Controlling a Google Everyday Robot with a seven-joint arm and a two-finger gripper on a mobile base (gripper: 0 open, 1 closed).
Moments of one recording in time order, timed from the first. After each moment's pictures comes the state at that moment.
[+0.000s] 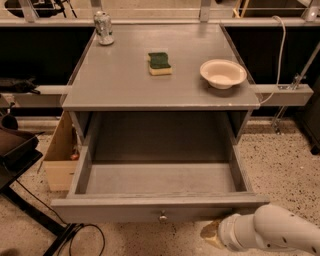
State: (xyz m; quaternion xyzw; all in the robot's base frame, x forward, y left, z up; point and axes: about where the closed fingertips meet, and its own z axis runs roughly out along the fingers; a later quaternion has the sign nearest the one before) arm 0.373 -0.155 0.485 -0.49 0.82 0.17 0.24
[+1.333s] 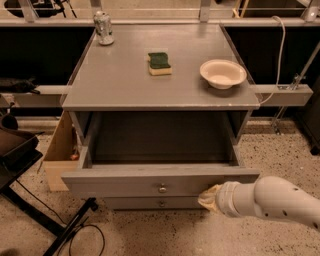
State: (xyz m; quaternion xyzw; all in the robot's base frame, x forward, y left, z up) arm 0.461 -0.150 0.562 -0.53 0.77 0.11 0.33
